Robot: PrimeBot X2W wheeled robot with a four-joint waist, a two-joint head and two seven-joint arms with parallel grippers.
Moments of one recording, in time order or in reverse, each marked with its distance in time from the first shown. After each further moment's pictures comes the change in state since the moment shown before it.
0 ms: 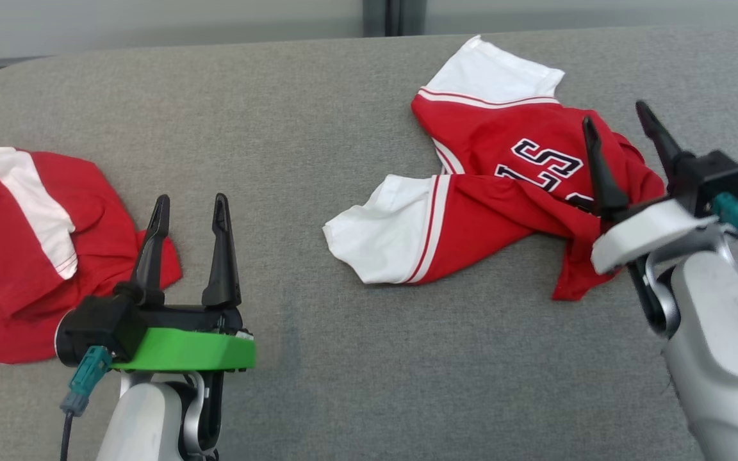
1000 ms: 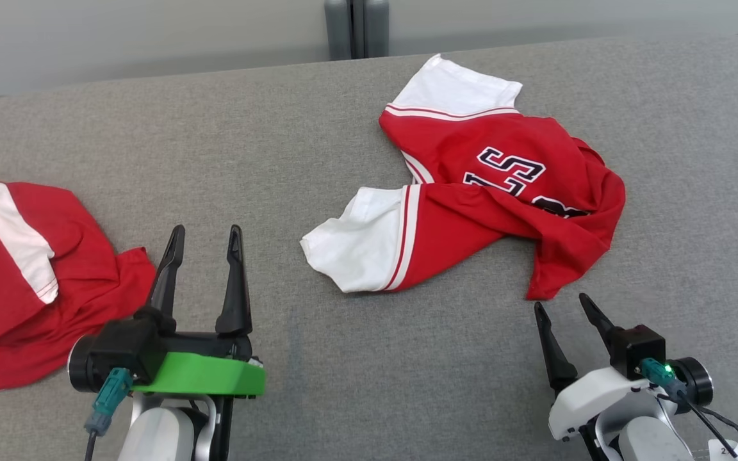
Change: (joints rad) left arm 0.063 0.000 -0.014 0.007 0.046 0.009 0.000; right arm 0.429 0.200 -0.080 -0.038 -0.125 0.000 0.000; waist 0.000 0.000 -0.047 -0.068
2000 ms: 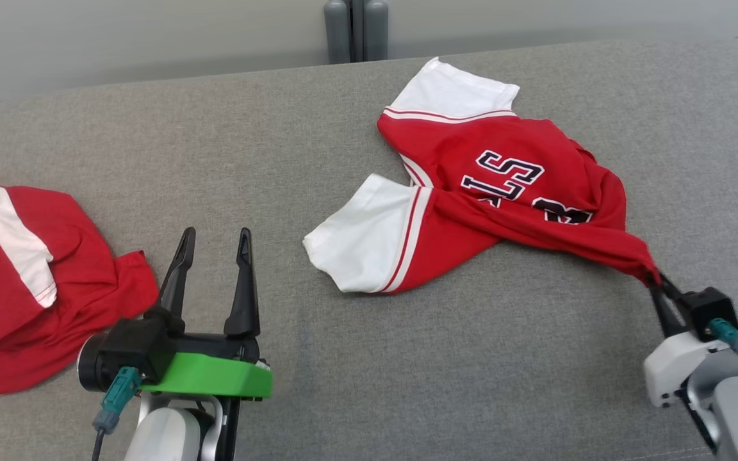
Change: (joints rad) left arm -0.003 0.000 -0.021 0.016 -0.008 -0.002 0.000; right arm -0.132 -0.219 -0.032 0.176 -0.121 0.000 0.007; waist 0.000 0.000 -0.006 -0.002
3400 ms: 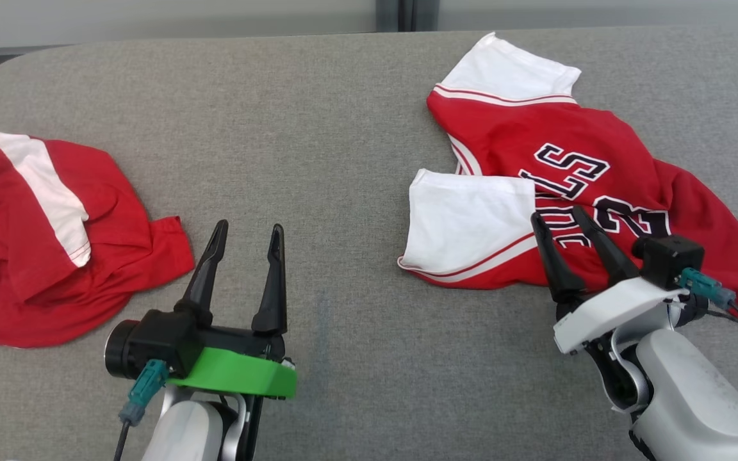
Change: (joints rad) left arm -0.023 0.000 -0.071 0.002 -0.008 -0.001 0.000; right arm -0.088 0.026 0.285 -0.208 0.596 0.000 0.001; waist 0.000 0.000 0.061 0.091
